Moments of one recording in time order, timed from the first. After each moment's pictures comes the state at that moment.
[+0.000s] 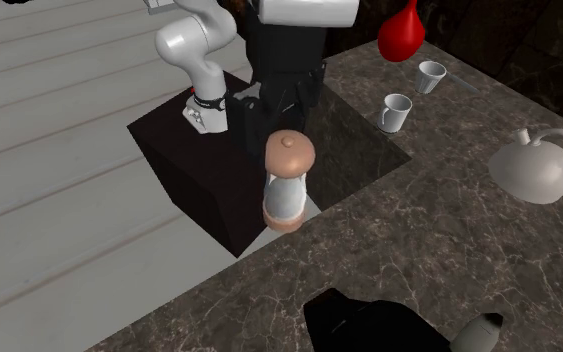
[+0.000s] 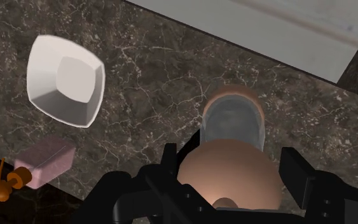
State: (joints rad) arm -0.17 0.23 -0.32 -1.25 -0.06 1.58 -0.51
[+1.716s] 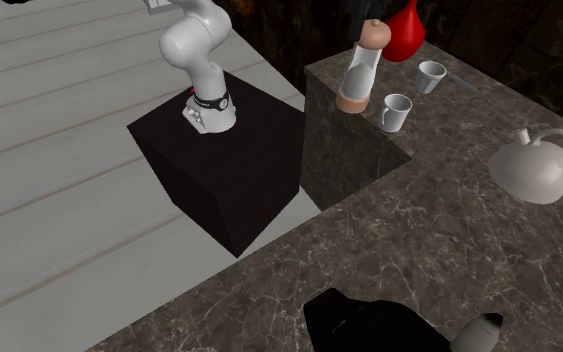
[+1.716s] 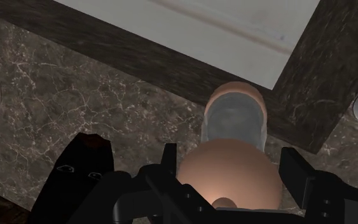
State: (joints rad) arm 0.14 -0.16 0.00 -1.69 -0.18 1.54 0.11
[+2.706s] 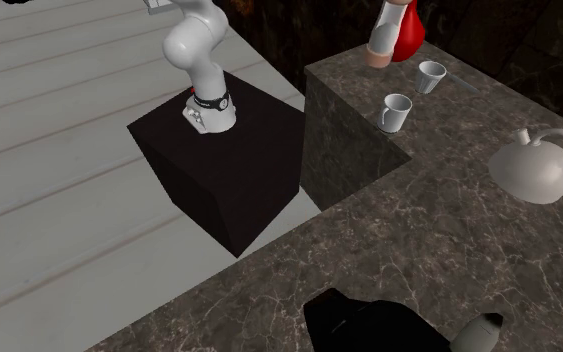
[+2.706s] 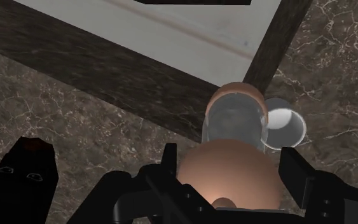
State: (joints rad) arm 0.30 -0.07 0.22 -1.56 -0.16 1.44 0.47
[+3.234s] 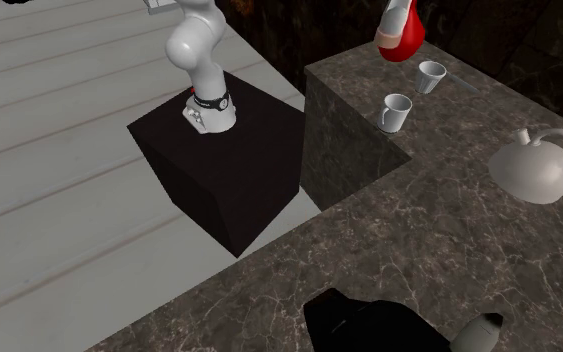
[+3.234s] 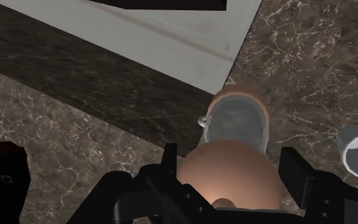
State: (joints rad) arm 0.40 0.07 0.33 -1.39 -0.18 1.37 0.67
